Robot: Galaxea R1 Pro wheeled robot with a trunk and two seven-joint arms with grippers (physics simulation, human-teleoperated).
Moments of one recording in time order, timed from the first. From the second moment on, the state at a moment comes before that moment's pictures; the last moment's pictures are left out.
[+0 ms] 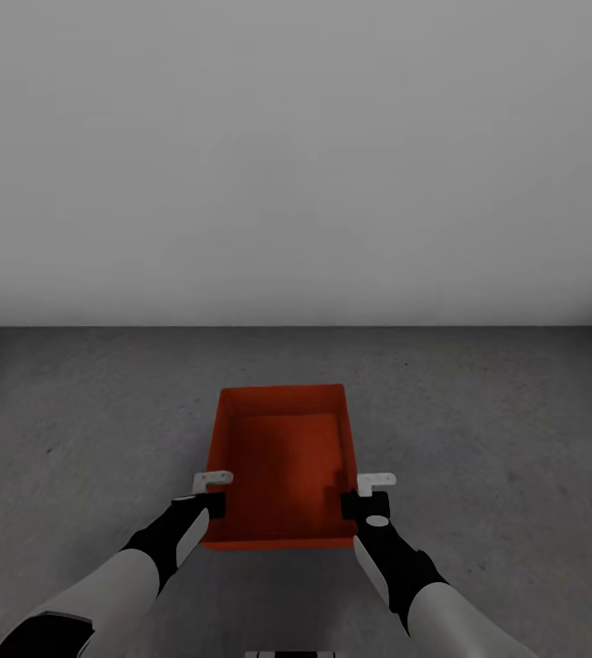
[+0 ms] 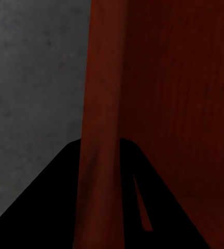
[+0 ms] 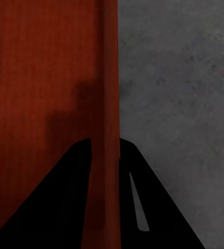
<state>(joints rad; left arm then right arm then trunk) -0.75 -0.06 -0.12 -0.34 0.20 0.25 0.21 -0.64 0.16 0.14 -0.46 0.00 0.06 -0.28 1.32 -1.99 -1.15</state>
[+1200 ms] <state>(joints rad) -0.75 -0.06 -0.12 -0.34 0.20 0.26 0.21 -0.64 0.16 0.14 -0.46 0.00 0.06 -0.28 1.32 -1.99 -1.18</state>
